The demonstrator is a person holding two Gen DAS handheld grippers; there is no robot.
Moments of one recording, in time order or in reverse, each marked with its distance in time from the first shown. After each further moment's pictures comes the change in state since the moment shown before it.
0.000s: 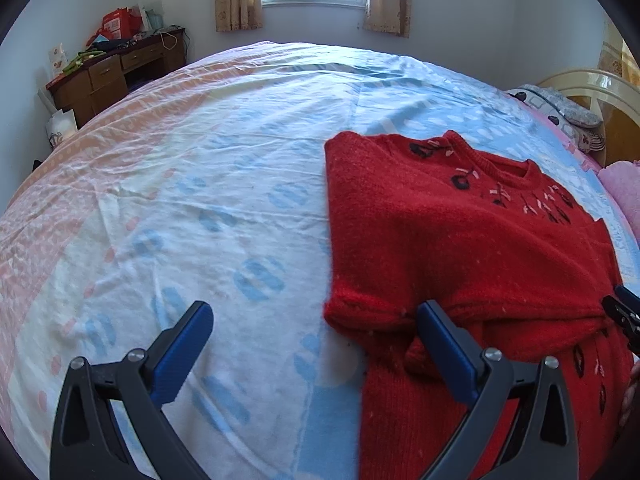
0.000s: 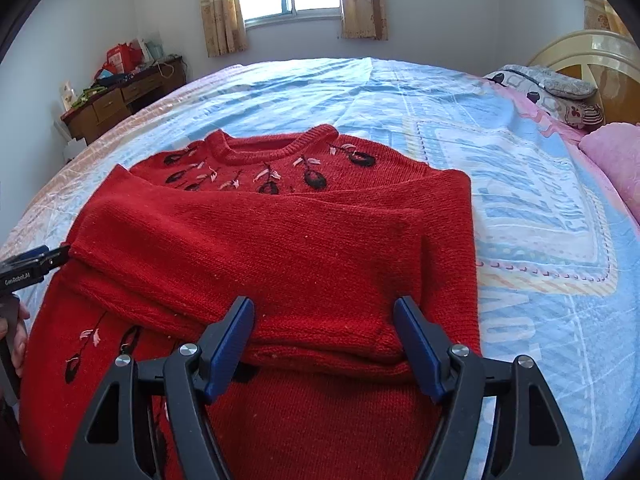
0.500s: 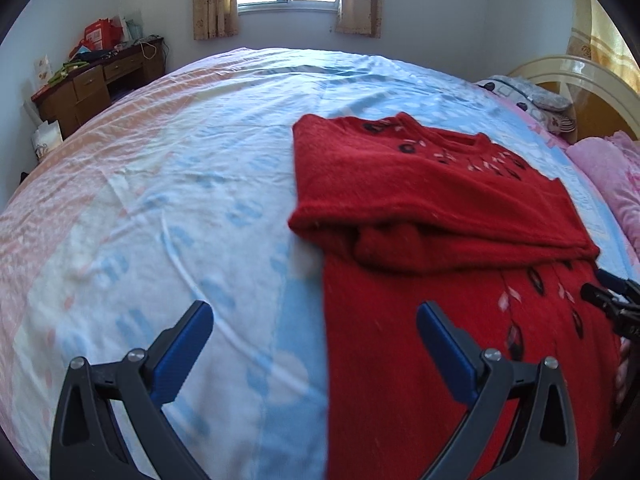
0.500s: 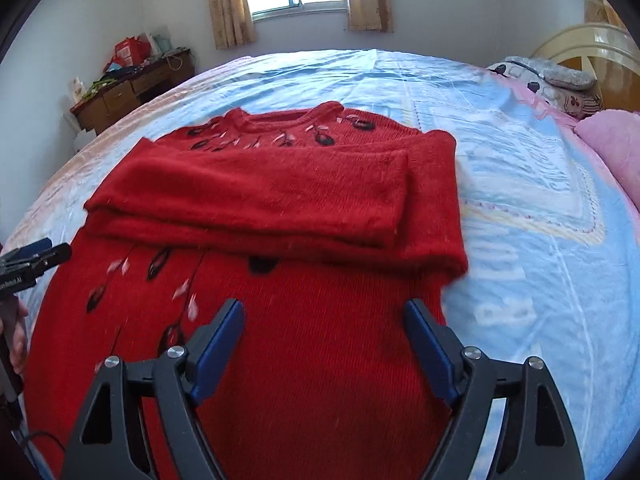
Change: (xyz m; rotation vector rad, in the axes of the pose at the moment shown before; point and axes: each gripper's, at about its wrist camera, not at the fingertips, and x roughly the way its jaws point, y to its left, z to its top) left arm -0.047 -0.009 -0.044 0.059 -0.014 -0.070; right arm -0.037 0.005 -0.046 -0.028 0.058 0.011
